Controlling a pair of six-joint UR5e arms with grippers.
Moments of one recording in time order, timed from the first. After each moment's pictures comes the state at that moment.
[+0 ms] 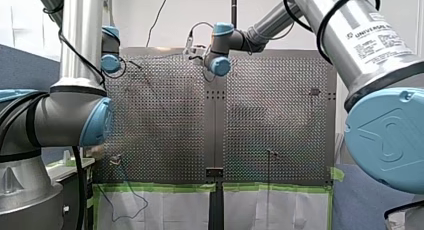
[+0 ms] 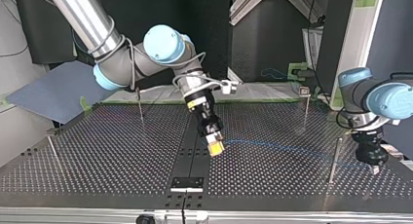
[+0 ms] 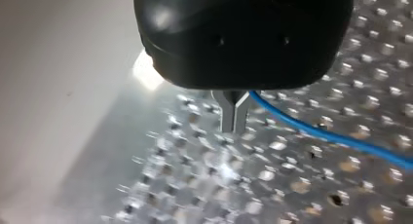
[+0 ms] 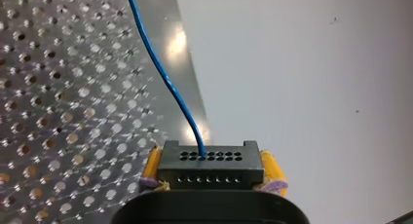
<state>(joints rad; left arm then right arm) 0.27 -1.73 -1.66 -2.72 -1.64 -2.05 2.38 -1.02 1.17 -0.59 1.53 1.69</state>
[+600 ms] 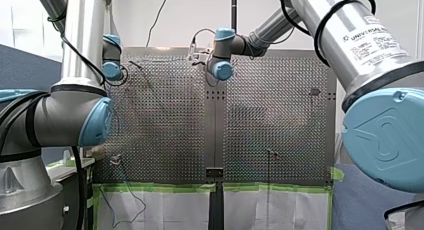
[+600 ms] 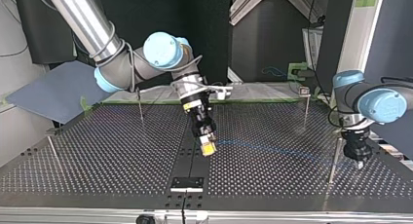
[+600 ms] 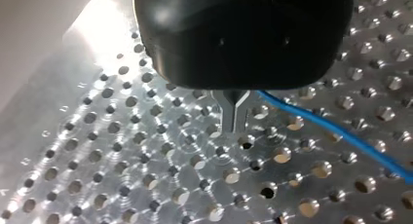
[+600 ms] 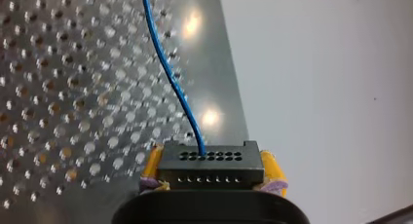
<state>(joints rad) 0.26 -1.80 -1.66 -2.73 -1.60 -2.05 2.36 -0.99 1.17 -0.56 1.57 1.67</state>
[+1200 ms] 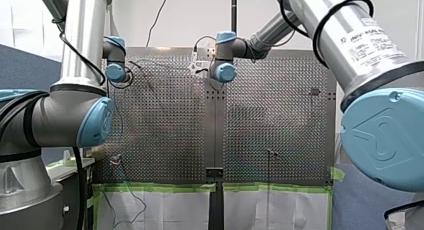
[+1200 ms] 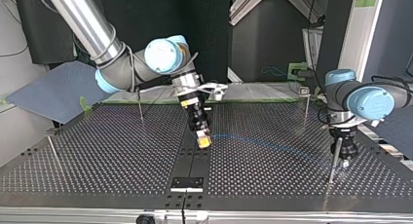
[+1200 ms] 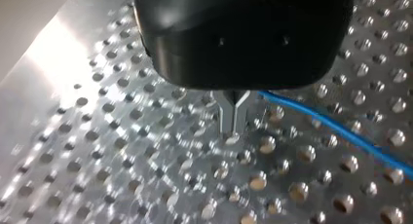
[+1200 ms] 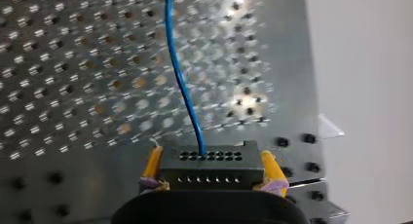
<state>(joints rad) 0.22 -1.80 -1.68 -2.71 -1.56 -1.91 2.35 -0.97 1.18 -0.42 1.60 1.62</state>
